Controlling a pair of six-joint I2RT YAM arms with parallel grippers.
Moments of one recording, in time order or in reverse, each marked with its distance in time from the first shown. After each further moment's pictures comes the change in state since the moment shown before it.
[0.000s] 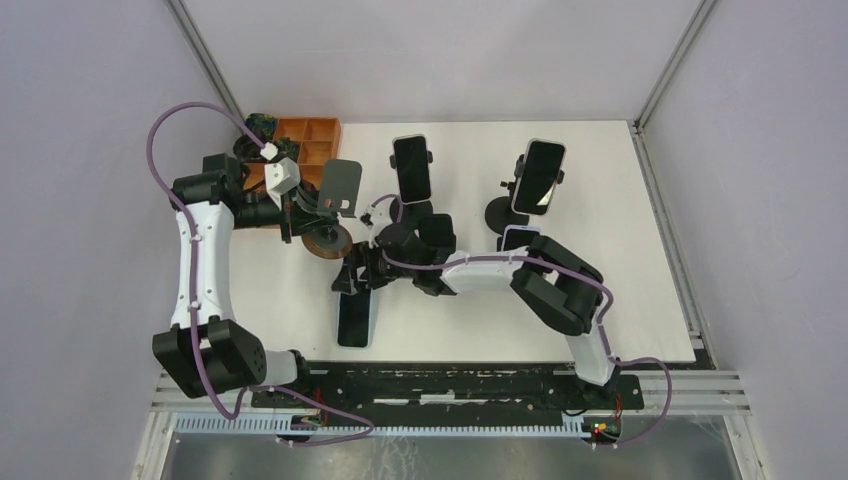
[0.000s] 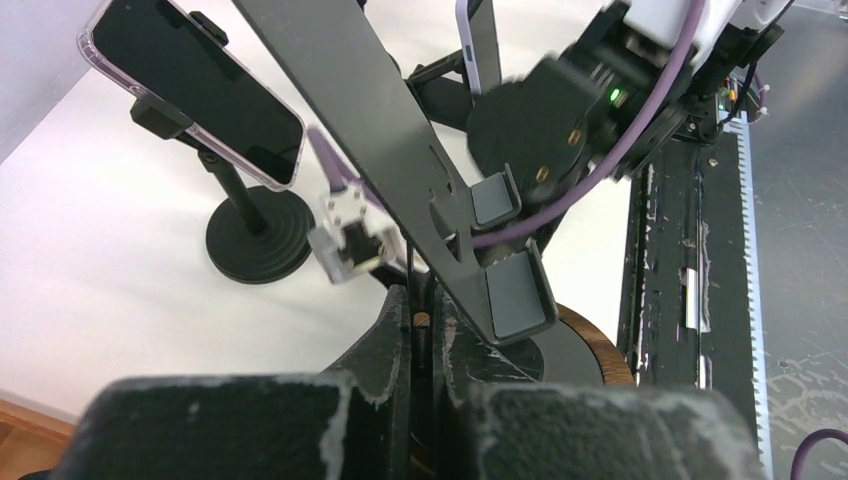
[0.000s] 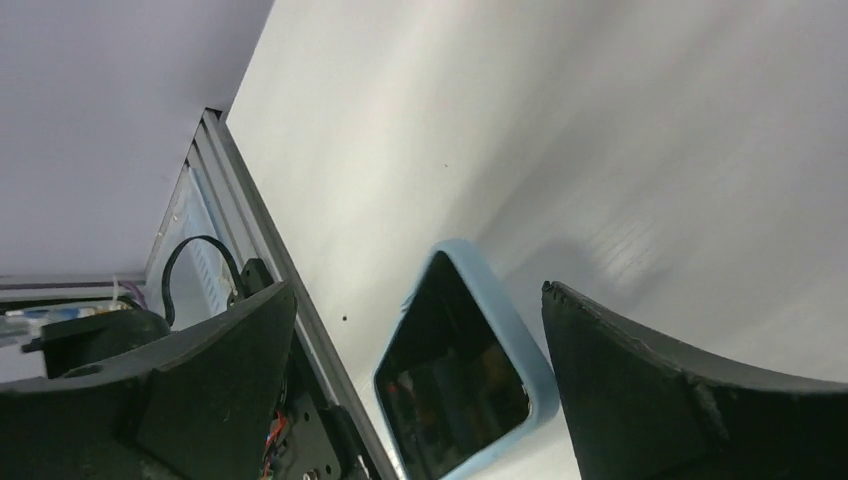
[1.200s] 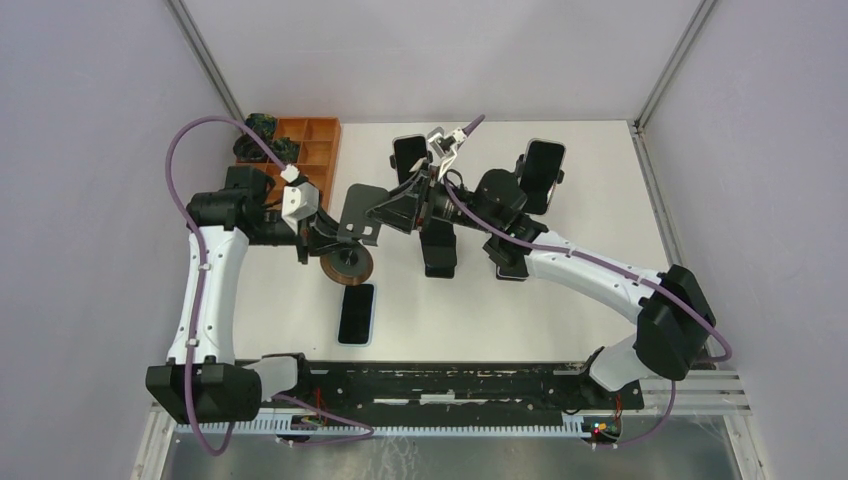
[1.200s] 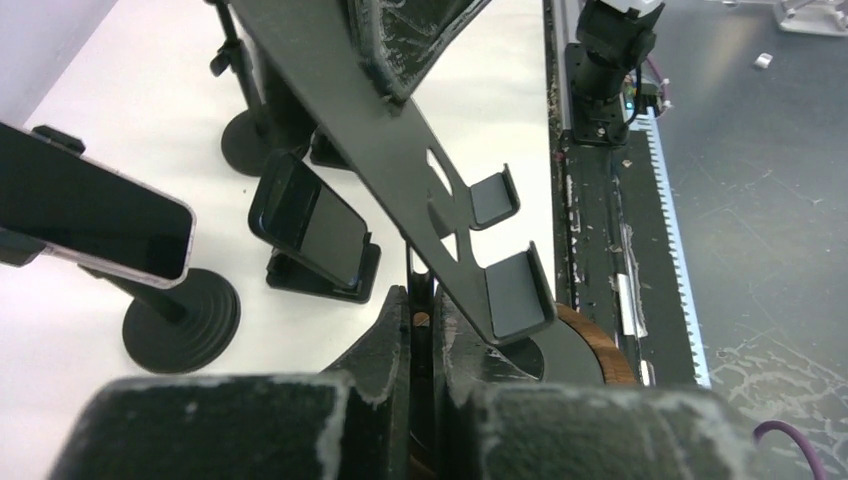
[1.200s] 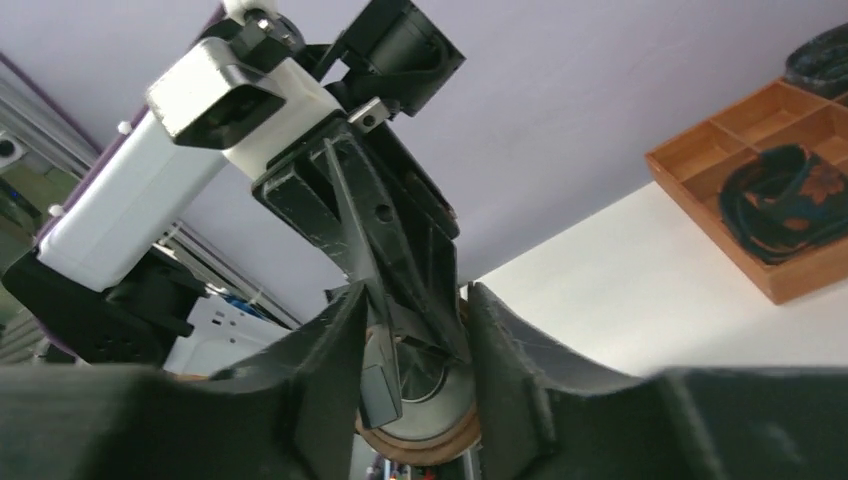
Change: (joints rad) left arm -0.179 -0.144 -0.077 -0.003 0.058 -0.017; right arm -0.207 -0.565 -0.119 0.237 -0.279 -0.043
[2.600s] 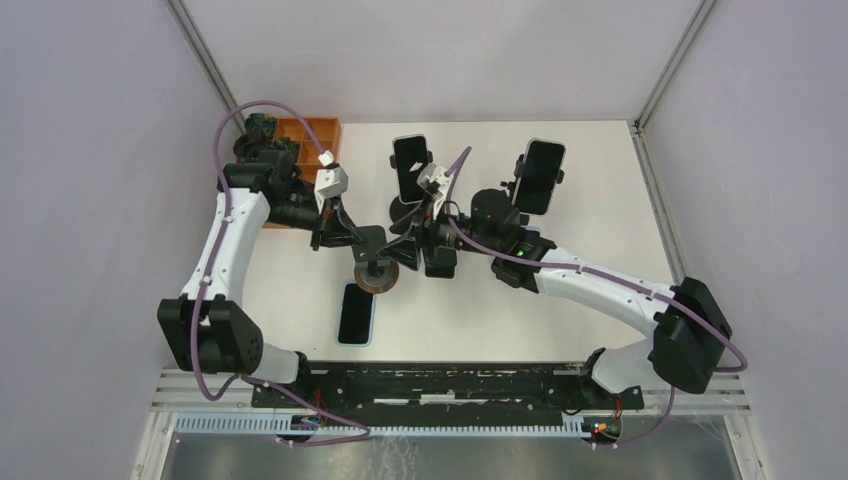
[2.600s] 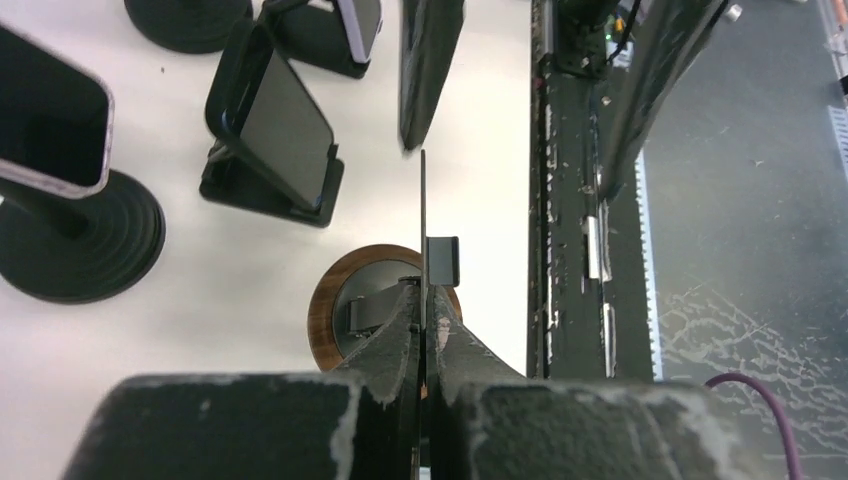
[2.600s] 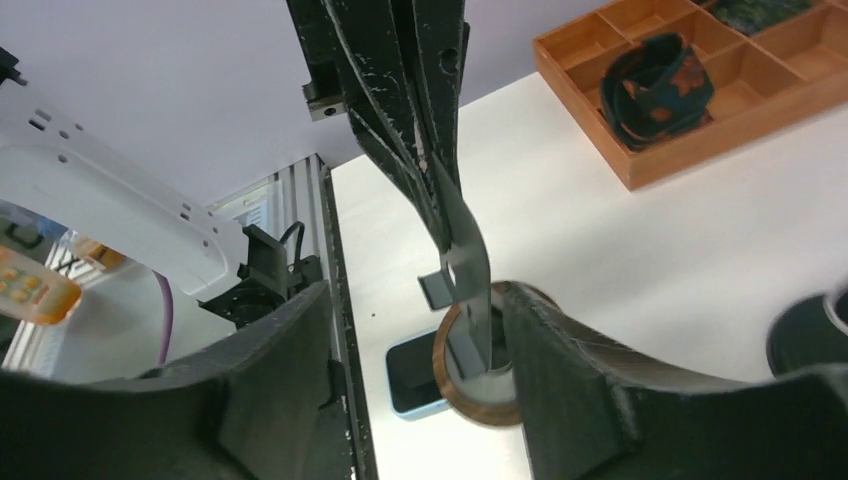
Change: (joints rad) left arm -0.078 0.201 0.051 -0.002 -0.163 -0.089; right arm 0.062 -0.064 -0.111 -0.225 0.053 -0.384
